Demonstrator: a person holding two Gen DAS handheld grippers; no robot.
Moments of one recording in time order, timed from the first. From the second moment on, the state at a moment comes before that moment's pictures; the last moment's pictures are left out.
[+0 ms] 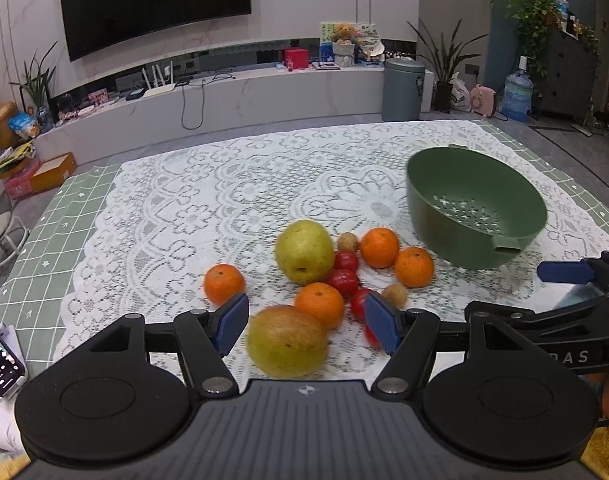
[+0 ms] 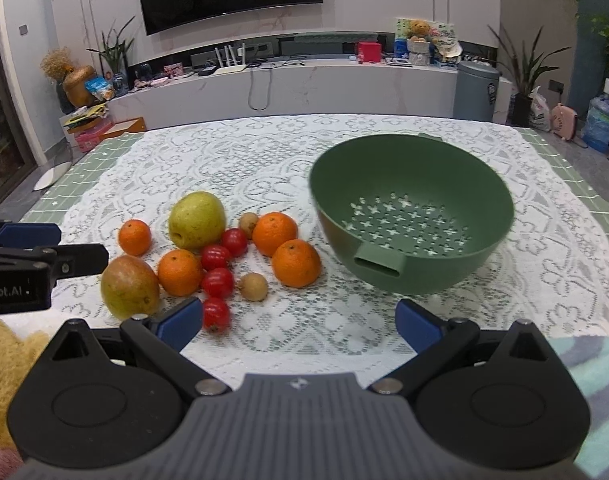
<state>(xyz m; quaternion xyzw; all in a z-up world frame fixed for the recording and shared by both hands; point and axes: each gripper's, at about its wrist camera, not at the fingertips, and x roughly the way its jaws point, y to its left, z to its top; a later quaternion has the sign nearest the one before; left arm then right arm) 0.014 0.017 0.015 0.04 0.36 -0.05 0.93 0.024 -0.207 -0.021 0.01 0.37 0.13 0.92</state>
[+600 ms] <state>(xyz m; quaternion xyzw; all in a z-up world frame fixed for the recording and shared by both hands) 0.057 0.064 -0.001 0.00 0.46 -0.12 0.88 0.088 -0.158 -0.020 -0.01 0.36 0.22 0.91</state>
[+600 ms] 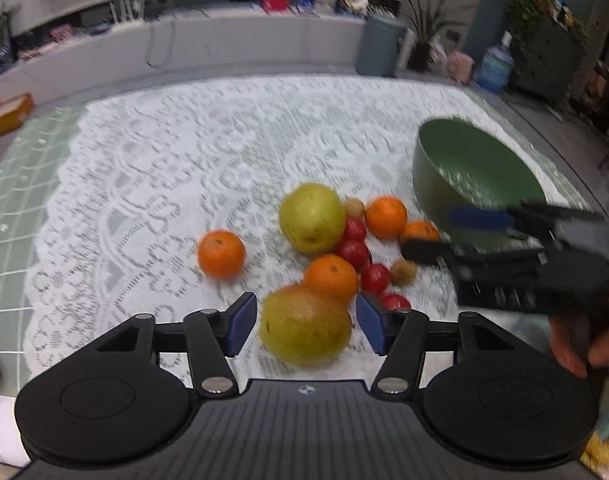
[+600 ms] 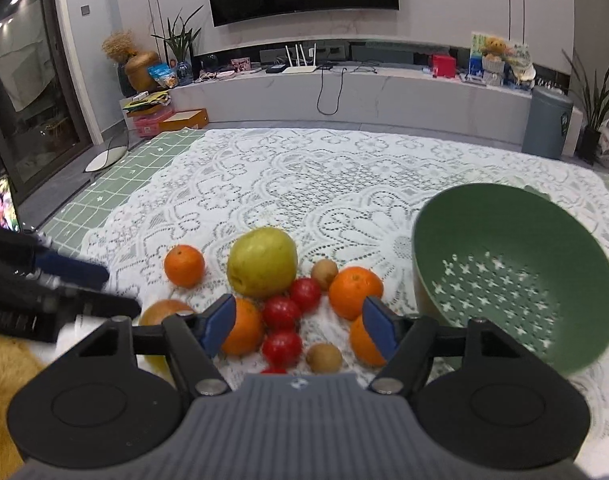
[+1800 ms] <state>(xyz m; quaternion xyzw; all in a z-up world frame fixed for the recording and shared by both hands) 0.080 0.052 -0.056 -0.01 0.50 -0.12 0.86 0.125 -0.124 -0.054 -0.01 0.37 0.27 0.89</state>
